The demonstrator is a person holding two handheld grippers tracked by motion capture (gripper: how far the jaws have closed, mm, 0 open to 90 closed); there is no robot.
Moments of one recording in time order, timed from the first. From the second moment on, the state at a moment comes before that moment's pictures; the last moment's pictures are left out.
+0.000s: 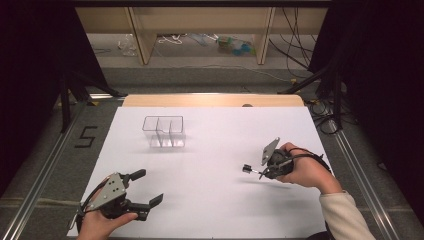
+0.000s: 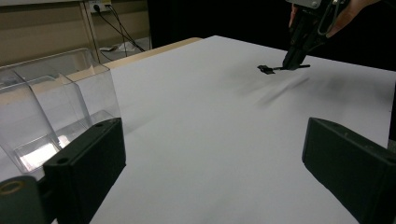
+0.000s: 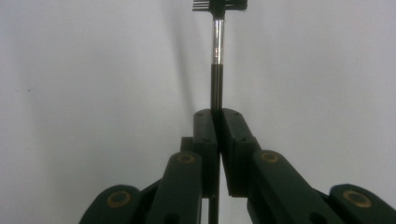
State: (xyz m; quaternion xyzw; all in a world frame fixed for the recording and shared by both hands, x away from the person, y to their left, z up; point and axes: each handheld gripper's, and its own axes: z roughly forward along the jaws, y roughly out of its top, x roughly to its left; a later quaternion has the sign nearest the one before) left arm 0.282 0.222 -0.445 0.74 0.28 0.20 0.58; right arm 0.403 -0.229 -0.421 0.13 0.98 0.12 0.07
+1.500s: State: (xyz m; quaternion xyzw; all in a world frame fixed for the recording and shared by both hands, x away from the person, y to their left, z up) left arm 0.282 0.222 -0.444 0.74 0.28 0.21 0.58; right arm 0.402 -0.235 -0.411 0.20 0.91 0.36 0.10
